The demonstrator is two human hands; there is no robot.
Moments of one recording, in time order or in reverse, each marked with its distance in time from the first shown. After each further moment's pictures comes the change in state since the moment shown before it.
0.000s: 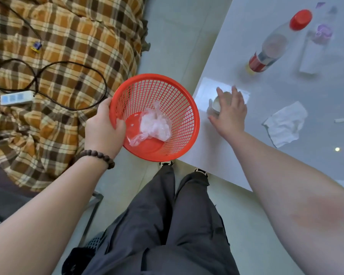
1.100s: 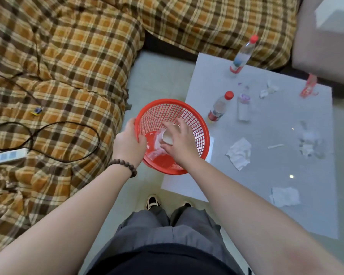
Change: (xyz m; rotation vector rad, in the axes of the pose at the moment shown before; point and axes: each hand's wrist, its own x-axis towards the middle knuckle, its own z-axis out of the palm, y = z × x) left_hand 0.009 0.078 -0.064 -0.228 -0.052 0.206; right_hand -0.086 -0.159 -0.119 0.186 0.157 -0.237
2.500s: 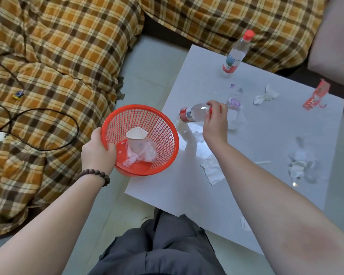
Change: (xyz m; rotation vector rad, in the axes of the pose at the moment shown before) left_hand 0.003 0.048 0.091 0.113 0.163 -0.305; right_hand 0.091 0.202 -0.110 0.251 0.263 0.173
